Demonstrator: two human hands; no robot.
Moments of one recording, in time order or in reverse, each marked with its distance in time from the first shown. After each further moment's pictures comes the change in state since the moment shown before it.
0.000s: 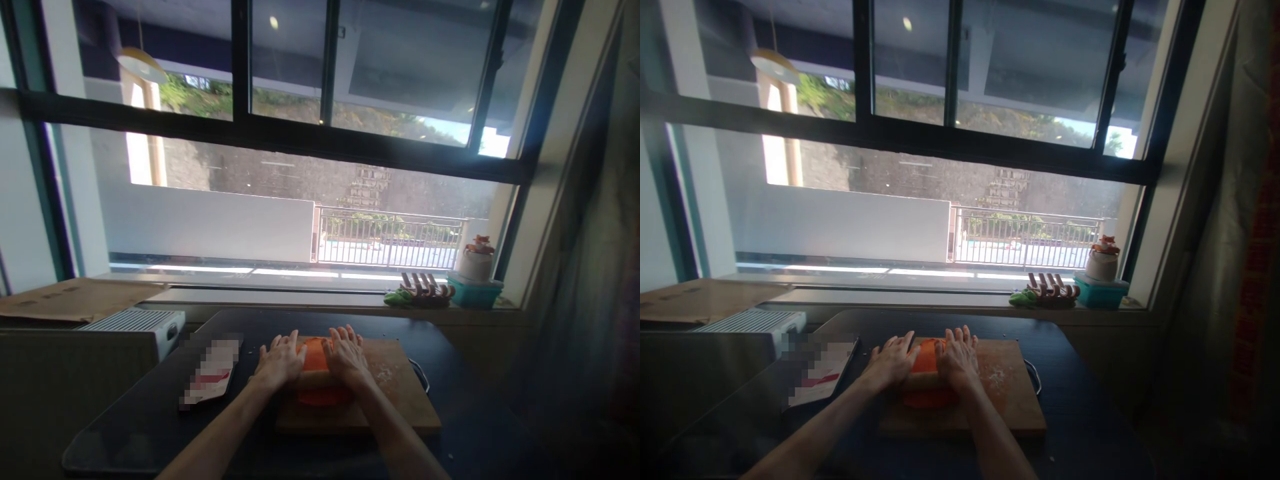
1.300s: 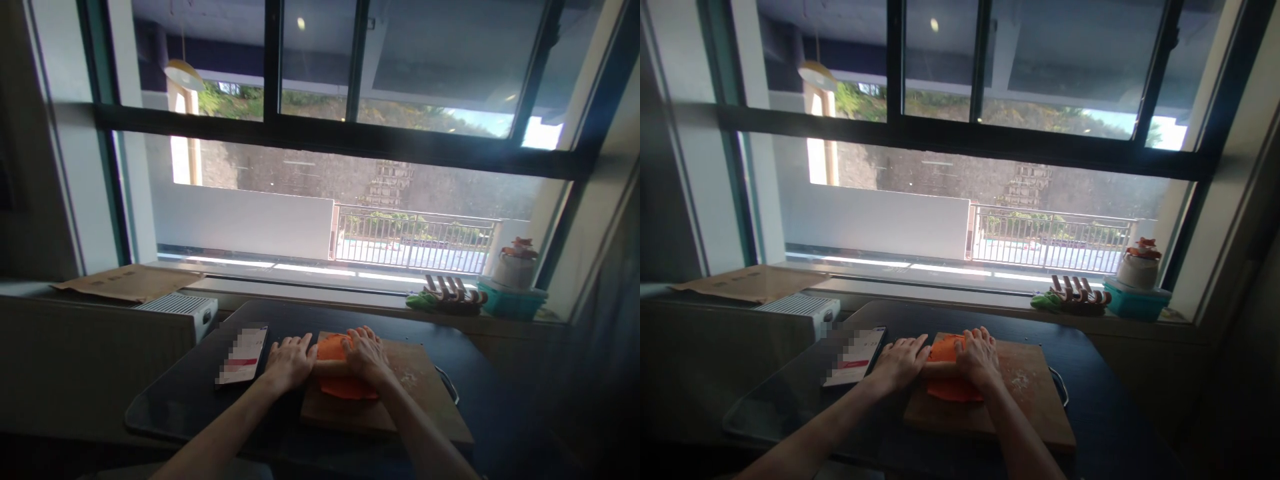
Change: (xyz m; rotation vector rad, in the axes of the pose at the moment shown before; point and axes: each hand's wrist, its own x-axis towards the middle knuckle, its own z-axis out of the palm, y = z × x) left_hand -0.013 -0.032 0.005 0.051 0.082 0.054; right_hand 0.010 0.002 0.006 -0.060 0.002 -0.058
